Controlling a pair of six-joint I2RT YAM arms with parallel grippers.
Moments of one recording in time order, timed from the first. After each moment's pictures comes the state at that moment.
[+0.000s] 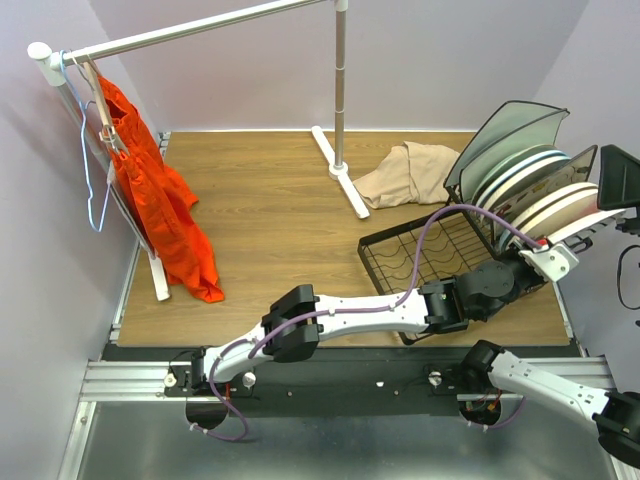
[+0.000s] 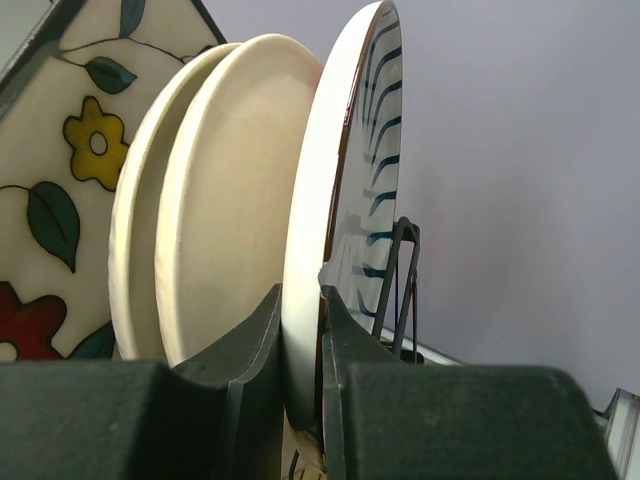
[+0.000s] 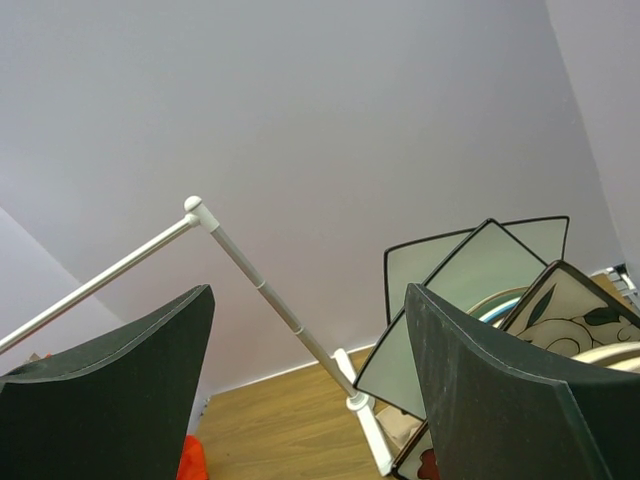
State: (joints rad) left arm -1.45 2.34 2.22 0.38 -0.51 0.26; right arm 0.80 0.71 1.74 -0.50 0.78 0.16
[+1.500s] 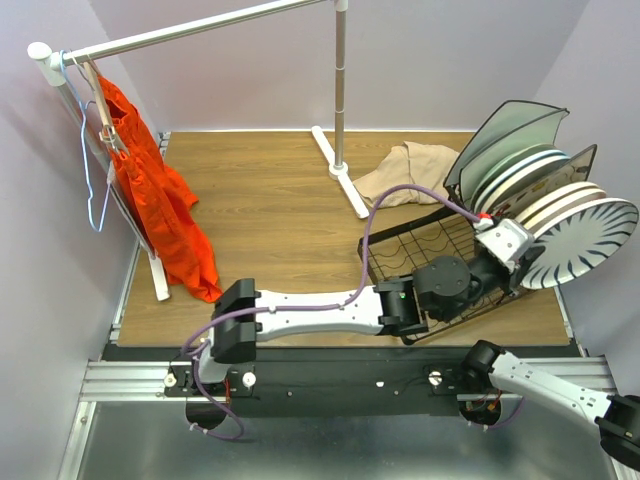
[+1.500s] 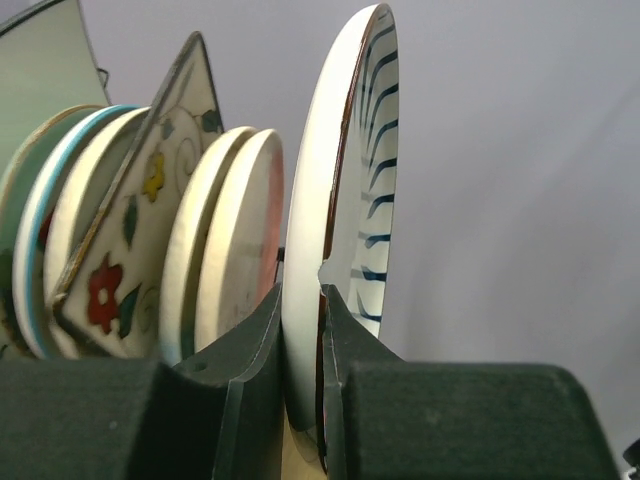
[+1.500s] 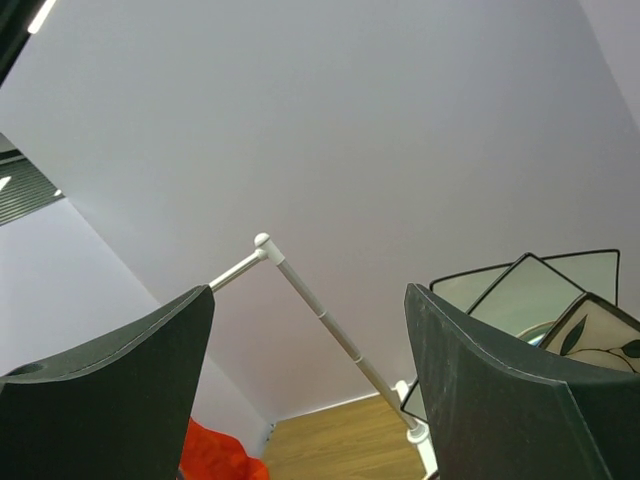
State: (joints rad) left arm -1.47 1.98 1.87 0.44 -0.43 -0.09; right arm 0.81 0.66 1.81 -0.48 0.70 0.19
